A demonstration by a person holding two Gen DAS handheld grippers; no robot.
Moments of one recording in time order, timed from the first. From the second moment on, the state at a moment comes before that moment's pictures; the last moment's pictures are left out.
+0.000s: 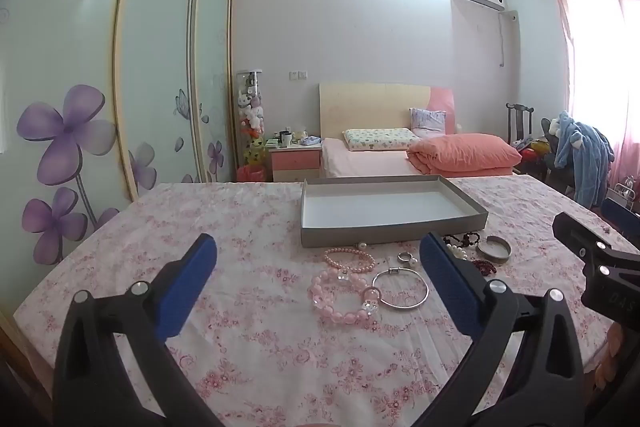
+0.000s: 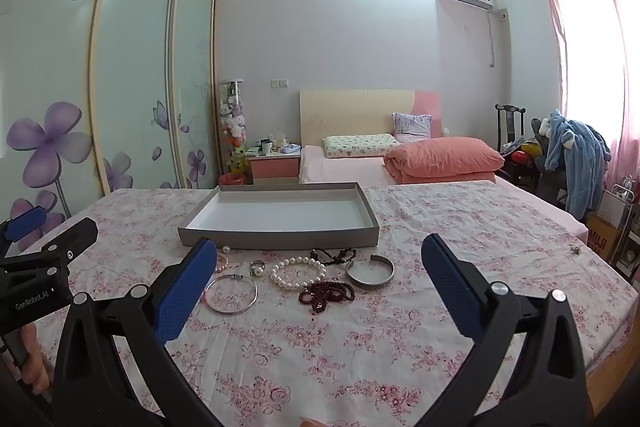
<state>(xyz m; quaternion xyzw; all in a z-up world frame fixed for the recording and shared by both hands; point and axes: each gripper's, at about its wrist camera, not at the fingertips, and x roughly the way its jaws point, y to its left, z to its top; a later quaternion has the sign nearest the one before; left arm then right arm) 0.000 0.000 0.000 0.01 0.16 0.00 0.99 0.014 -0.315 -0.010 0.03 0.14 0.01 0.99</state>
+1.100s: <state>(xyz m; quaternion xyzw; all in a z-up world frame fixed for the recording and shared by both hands) -0.003 -0.001 0.000 0.01 0.16 0.00 0.99 0.016 -0.319 -0.012 0.03 0.14 0.01 0.99</state>
